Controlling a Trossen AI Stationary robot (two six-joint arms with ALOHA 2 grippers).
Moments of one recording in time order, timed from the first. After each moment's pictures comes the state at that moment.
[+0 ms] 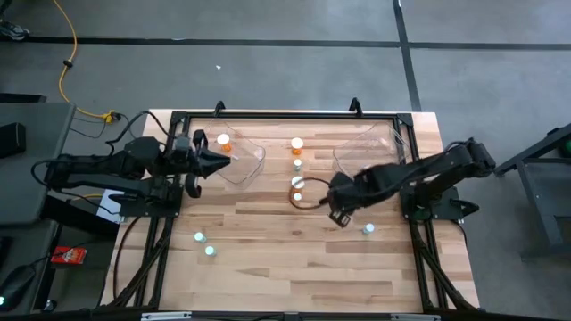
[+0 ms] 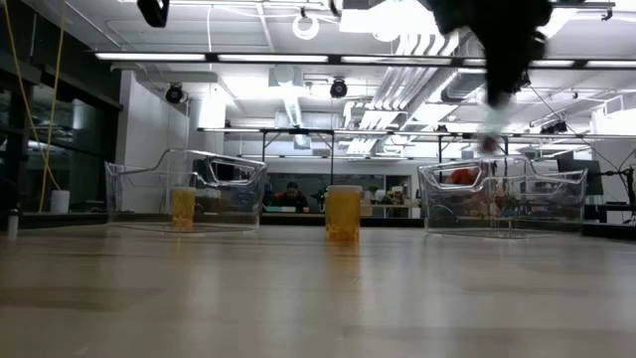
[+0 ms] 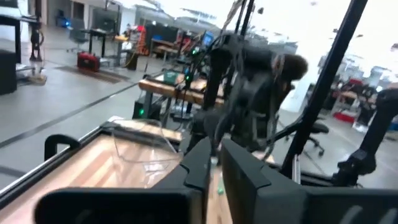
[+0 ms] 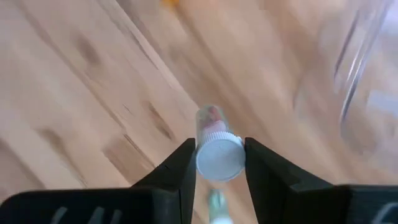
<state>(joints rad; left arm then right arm) 0.12 0.59 0.61 0.01 -0.07 -0.22 0.24 1.50 1.32 -1.18 0.20 0.84</state>
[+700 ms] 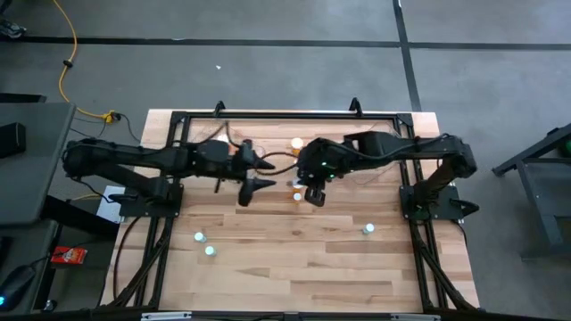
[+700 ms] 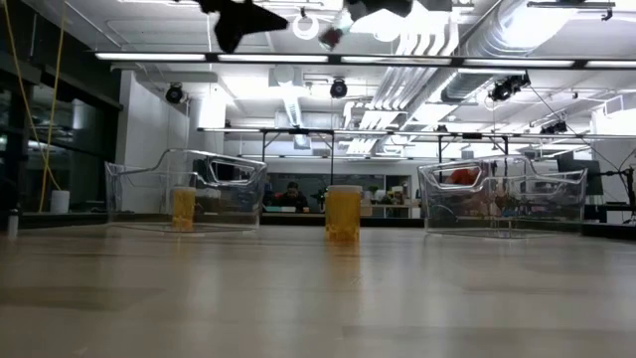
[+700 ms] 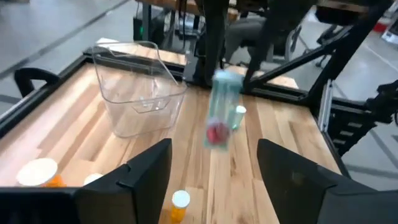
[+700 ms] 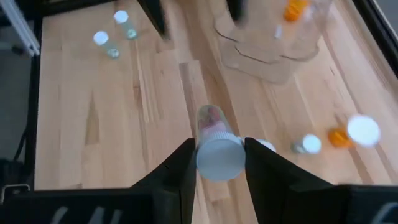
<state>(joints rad) 0.12 1.19 0.91 -0.06 -0.02 -0.18 0.06 1.65 1.75 -0.98 0.07 0.23</state>
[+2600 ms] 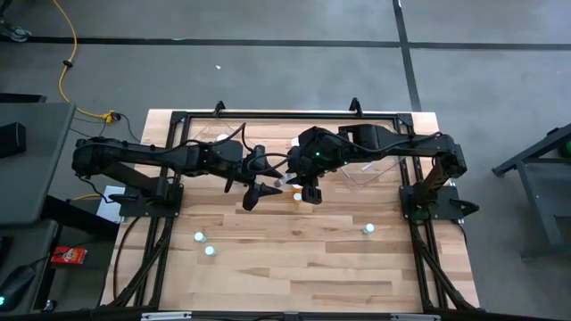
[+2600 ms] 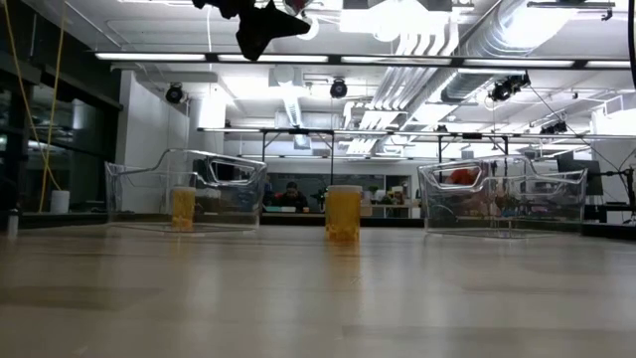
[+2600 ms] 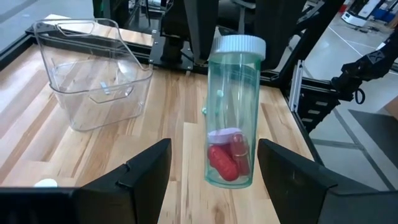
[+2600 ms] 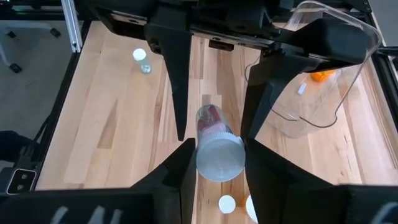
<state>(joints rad) 0.14 1.29 0.97 -0.08 0.15 -0.18 0.04 1.73 1.92 -0.97 -0.05 0.00</state>
